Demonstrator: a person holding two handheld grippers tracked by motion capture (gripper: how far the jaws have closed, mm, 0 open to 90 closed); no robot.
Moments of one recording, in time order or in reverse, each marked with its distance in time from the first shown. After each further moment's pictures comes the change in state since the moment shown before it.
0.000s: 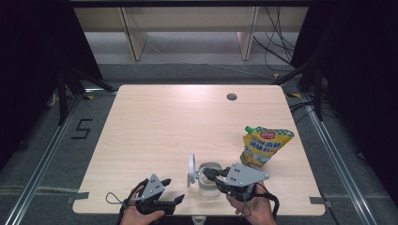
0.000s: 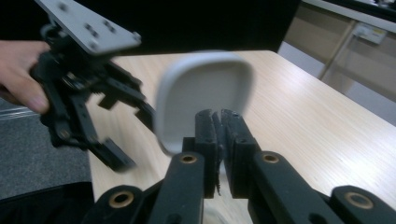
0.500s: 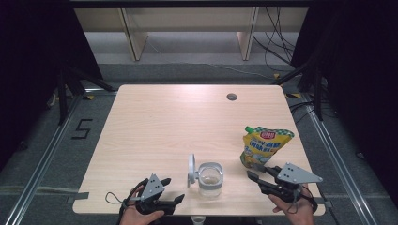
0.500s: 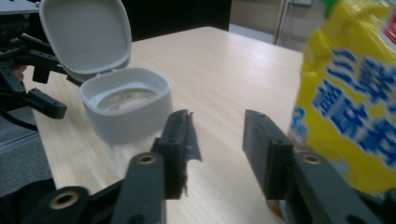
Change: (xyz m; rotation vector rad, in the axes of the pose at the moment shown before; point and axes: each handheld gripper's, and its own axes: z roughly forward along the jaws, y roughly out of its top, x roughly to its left) left arm 0.000 0.000 0.000 0.005 -0.003 0.009; right arm -0.051 -0.078 -0.080 -0.007 -0.138 0.261
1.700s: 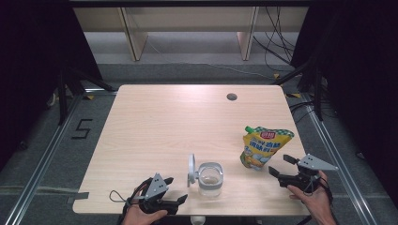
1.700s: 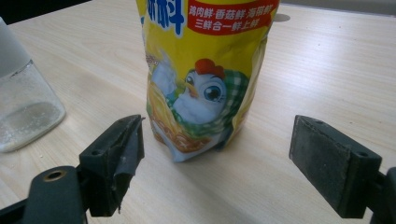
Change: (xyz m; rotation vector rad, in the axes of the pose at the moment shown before) left arm -0.003 0.004 0.008 0.007 -0.010 0.030; right arm -0.078 -0.045 -0.010 0.082 -0.170 0.161
